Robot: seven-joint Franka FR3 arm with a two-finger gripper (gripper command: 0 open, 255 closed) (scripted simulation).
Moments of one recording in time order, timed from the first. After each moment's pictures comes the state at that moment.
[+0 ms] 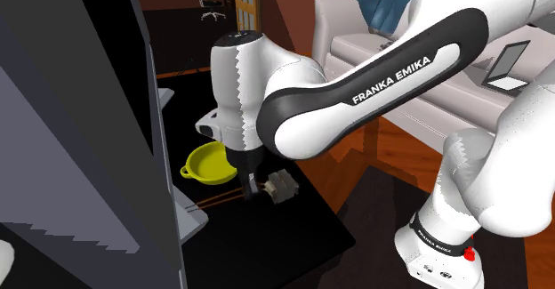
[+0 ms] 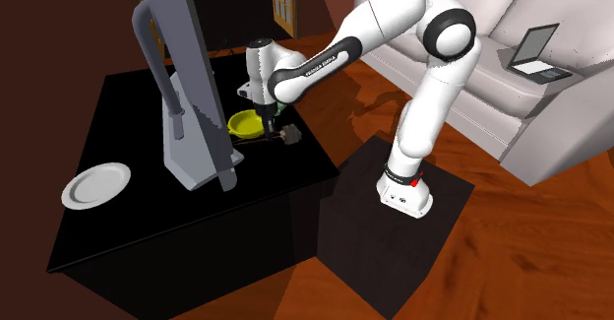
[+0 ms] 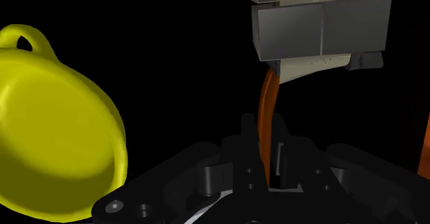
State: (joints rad) arm 0.40 -0.13 0.26 -2.27 0.04 2.17 -0.43
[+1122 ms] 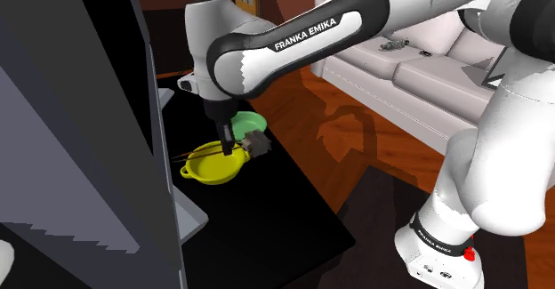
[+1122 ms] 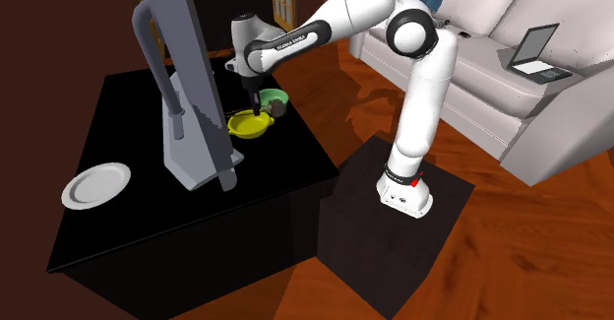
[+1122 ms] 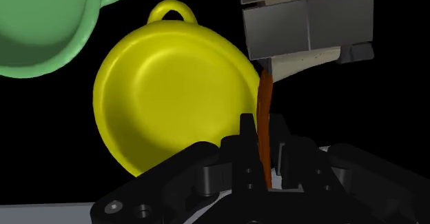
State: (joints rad) arm 0.31 0.08 0.16 -1.94 -0.01 2.04 -0.59
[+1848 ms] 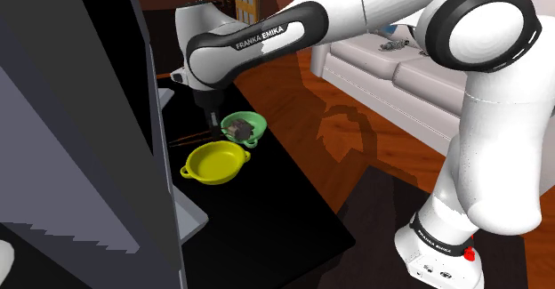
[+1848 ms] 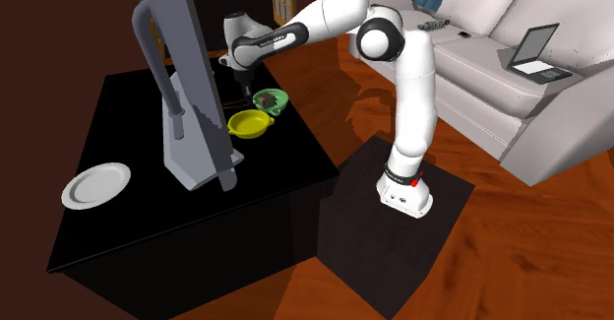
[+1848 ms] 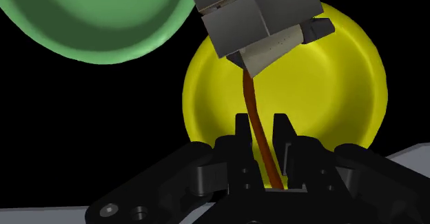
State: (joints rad) arm 0.26 0.31 0.12 -1.67 -0.04 2.00 -0.68
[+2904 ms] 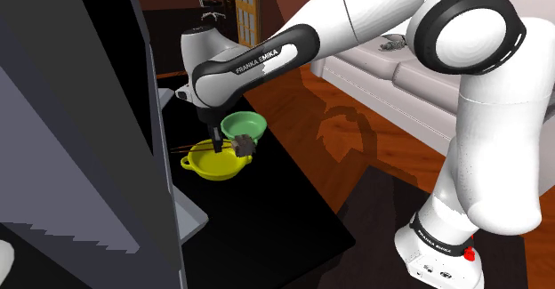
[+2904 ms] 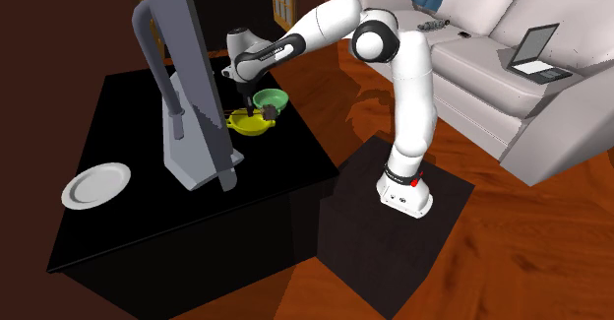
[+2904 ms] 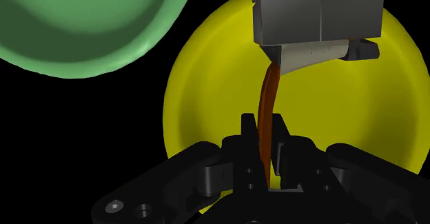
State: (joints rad) arm 0.26 0.35 0.12 -1.74 -0.04 2.12 -0.67
